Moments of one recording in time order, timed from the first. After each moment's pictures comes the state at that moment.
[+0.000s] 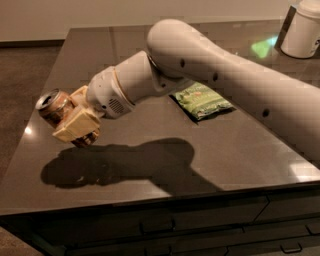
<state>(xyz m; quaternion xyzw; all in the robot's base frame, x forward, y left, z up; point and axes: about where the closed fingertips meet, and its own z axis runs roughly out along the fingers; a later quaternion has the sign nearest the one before) 0.457 0.193 0.924 -0.65 0.54 0.40 0.34</state>
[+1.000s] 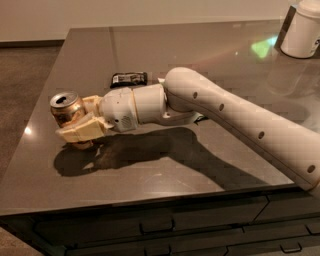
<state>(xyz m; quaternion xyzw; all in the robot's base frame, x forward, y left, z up) 0.477 0.193 0.907 -0.57 0.48 0.51 0.43</state>
